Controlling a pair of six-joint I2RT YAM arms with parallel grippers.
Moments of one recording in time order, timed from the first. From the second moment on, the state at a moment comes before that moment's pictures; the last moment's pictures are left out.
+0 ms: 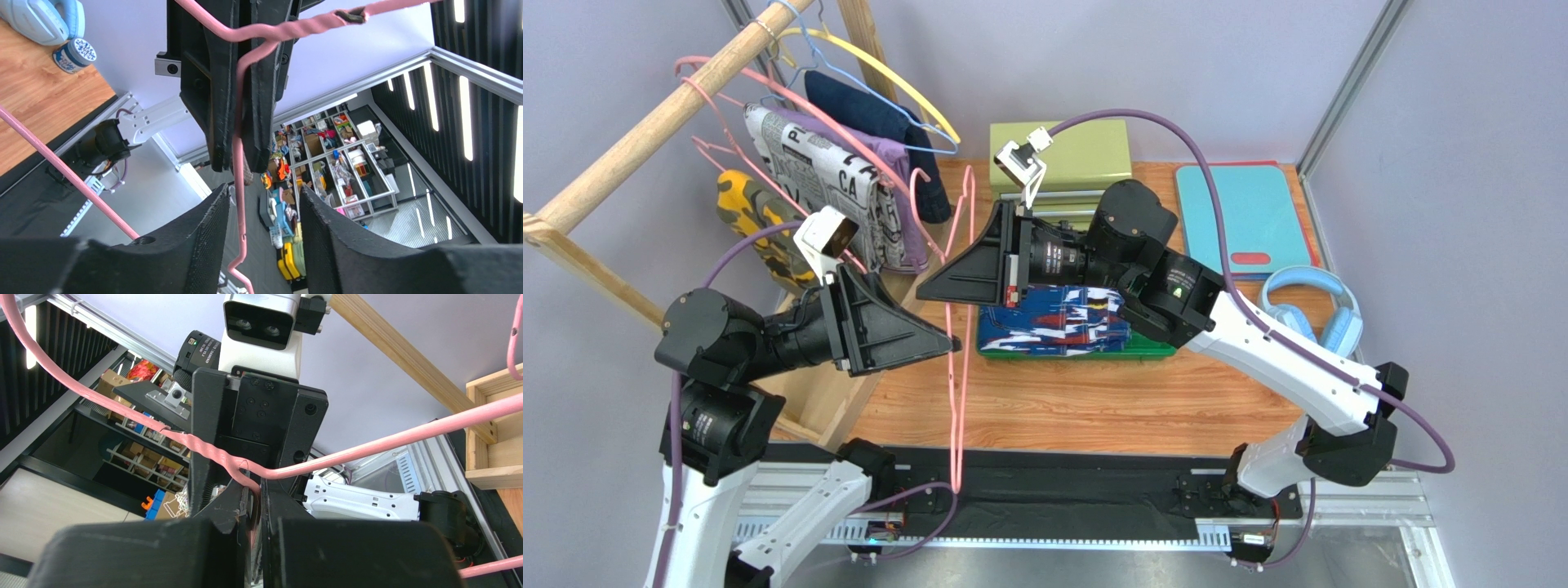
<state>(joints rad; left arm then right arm) -0.40 0.68 1.34 -0.43 0.93 -1.33 1.09 1.47 1.73 -0.04 -0.50 1.05</state>
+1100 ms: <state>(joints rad) -0.40 0.45 1.52 -0.81 0.61 -1.30 1.21 1.21 1.79 -0.58 -0.11 0.87</state>
